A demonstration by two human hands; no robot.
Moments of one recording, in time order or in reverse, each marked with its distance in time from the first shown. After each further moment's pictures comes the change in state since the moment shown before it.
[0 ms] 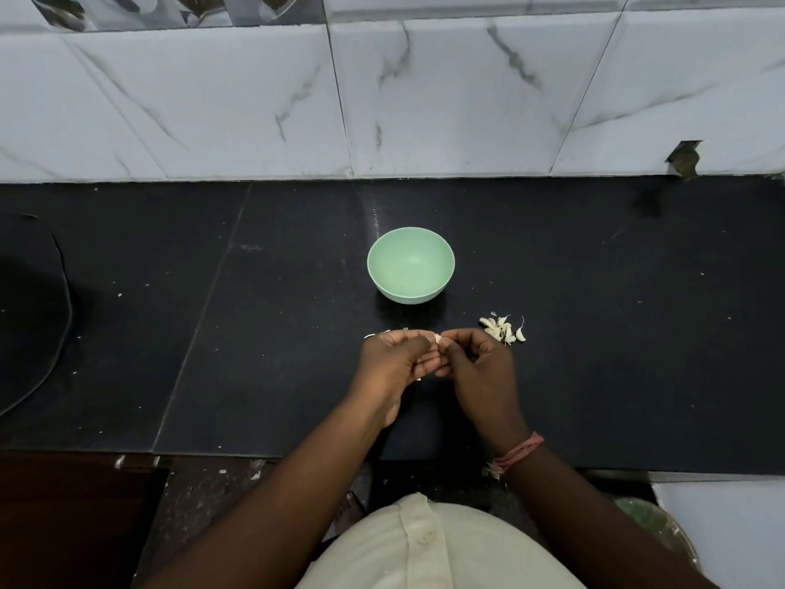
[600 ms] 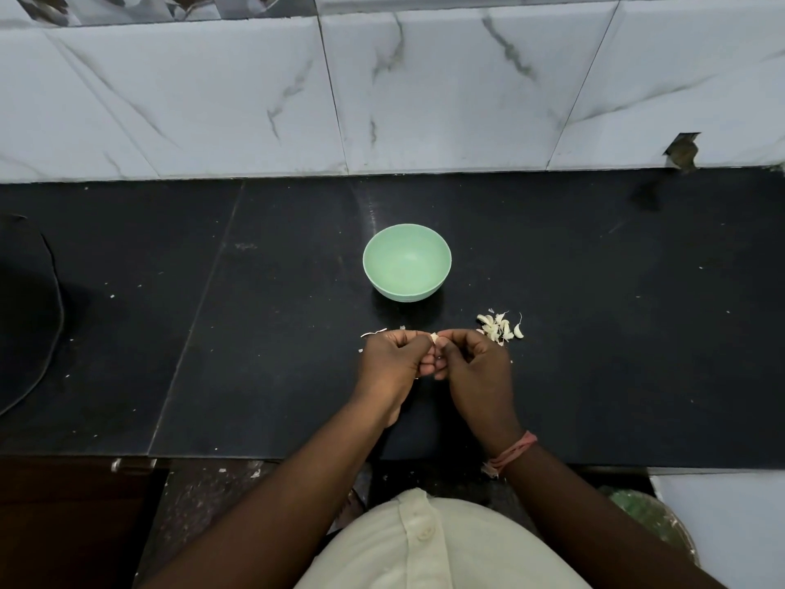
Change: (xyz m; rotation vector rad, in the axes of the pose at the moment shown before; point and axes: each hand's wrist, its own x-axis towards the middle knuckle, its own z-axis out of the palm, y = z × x) left_hand 0.001 -0.005 0.007 0.189 0.037 0.098; right_hand 0.000 0.007 0.002 -0.062 0.040 -0.005
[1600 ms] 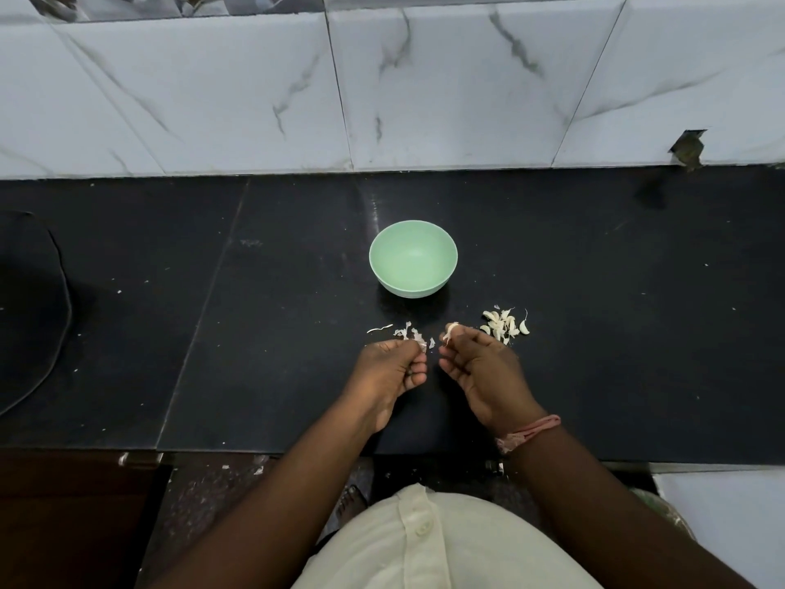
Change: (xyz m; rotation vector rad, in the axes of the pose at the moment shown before) left_hand 0.002 -0.011 -0.025 -0.061 -0.014 -0.167; right_hand 0.011 0.000 -0.001 0.522 -0.044 0.463
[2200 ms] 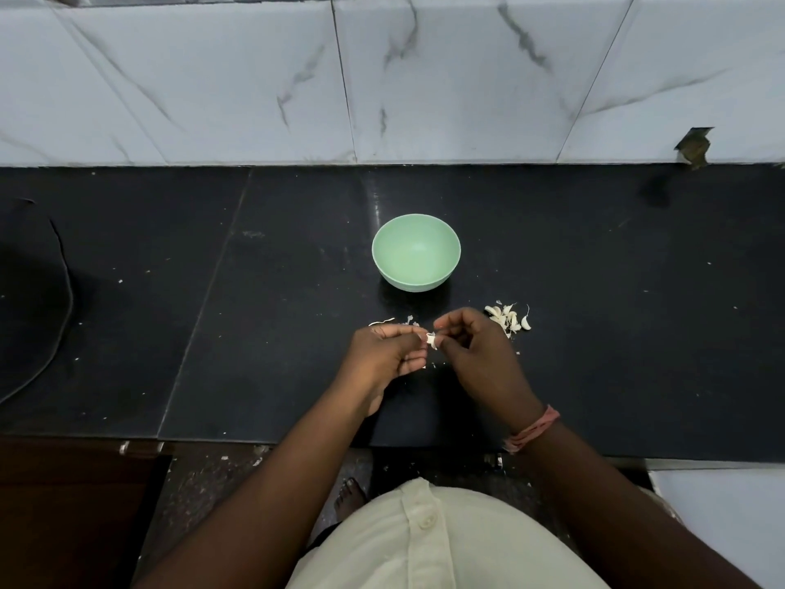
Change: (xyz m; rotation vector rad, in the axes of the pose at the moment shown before) left_hand -0.001 0.011 -0.009 0.035 -0.033 0.080; right_hand -0.005 -0.011 0.002 -0.801 -0.151 -0.483
